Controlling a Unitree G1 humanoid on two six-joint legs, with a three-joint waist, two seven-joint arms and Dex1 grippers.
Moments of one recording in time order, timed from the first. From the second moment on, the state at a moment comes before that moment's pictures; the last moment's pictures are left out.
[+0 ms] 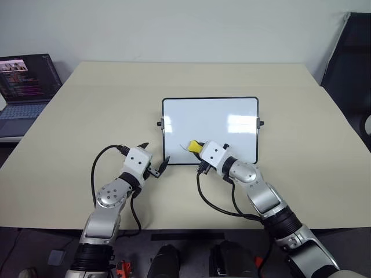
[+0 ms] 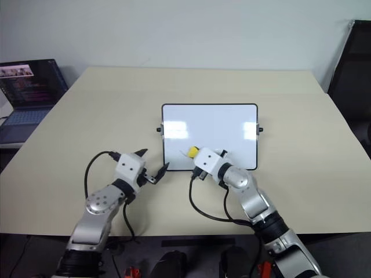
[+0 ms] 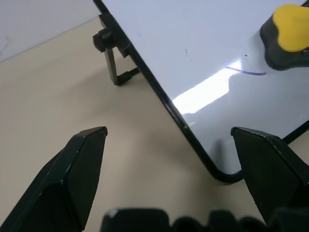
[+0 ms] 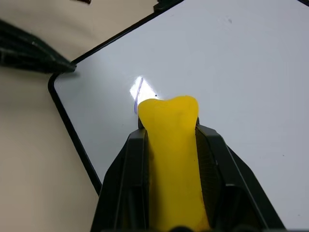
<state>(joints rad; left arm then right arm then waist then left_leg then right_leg) -0.11 0.39 0.01 -0.06 -0.01 0.09 -0.43 -0.46 -0.18 0.39 0.08 -0.23 0.16 0.43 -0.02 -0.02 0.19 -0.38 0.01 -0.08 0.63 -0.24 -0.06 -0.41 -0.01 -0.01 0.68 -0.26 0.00</state>
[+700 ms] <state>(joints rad) -0.10 0.39 0.01 -0.06 -0.01 0.08 -0.45 -0.56 -0.09 0.45 0.21 -0.27 0.12 0.43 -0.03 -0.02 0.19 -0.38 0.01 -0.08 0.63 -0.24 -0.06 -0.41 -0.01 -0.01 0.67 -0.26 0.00</state>
